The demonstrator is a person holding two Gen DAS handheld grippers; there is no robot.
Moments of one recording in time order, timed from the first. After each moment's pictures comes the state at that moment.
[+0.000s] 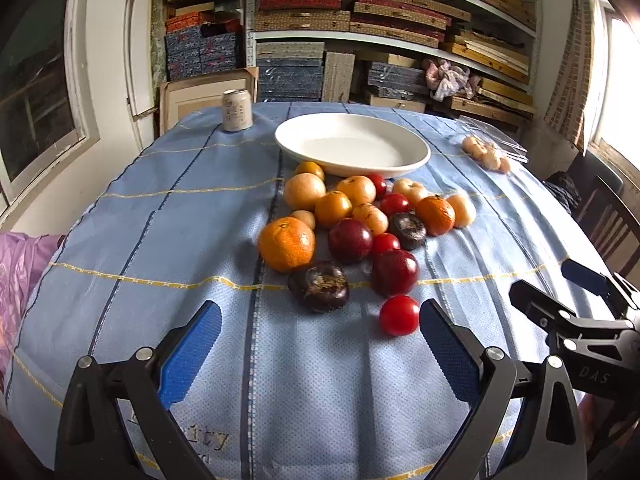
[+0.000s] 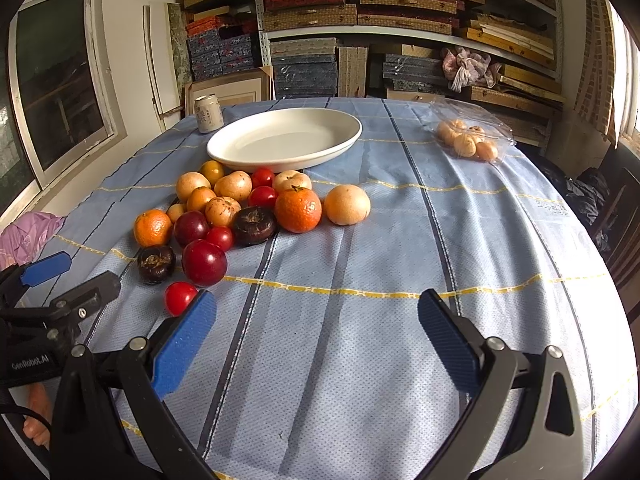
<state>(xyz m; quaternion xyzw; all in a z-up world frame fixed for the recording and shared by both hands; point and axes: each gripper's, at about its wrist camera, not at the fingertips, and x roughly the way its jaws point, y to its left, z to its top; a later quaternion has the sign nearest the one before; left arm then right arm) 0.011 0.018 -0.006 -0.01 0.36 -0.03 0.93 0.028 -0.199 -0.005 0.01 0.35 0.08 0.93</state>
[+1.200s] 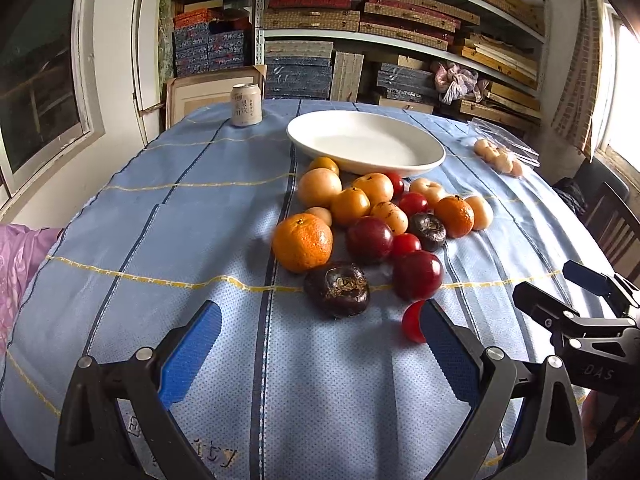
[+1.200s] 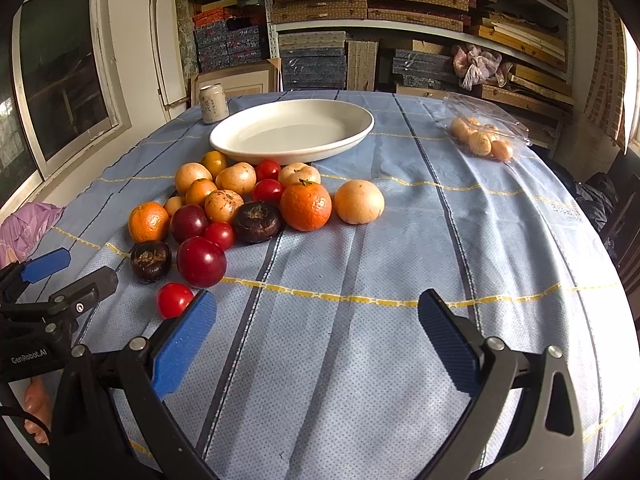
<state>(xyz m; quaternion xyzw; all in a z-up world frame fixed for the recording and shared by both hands) 0.021 0.031 -0.019 -0.01 0.36 -0.02 0.93 0.046 -0.193 -0.016 0.00 0.36 0.10 0.93</state>
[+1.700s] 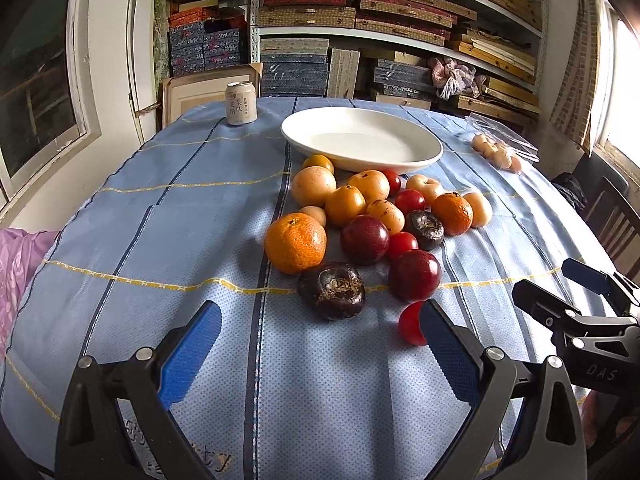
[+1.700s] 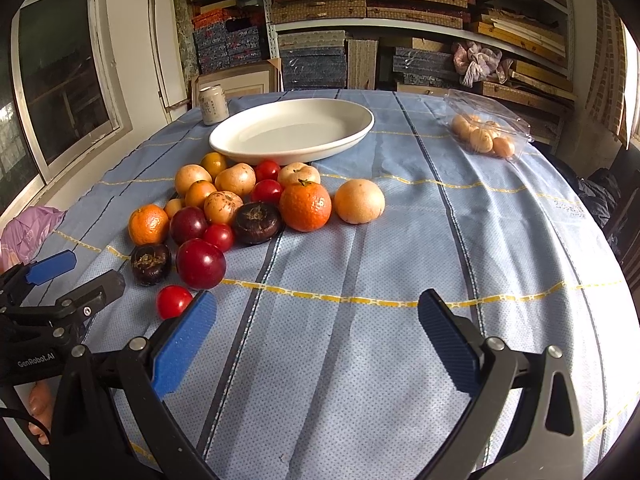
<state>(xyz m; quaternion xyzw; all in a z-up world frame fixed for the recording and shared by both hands) 0.026 0.026 -0.022 -0.01 0.36 -0.02 0.93 0.051 -0.193 -0.019 0.01 0.36 0.10 0.93</state>
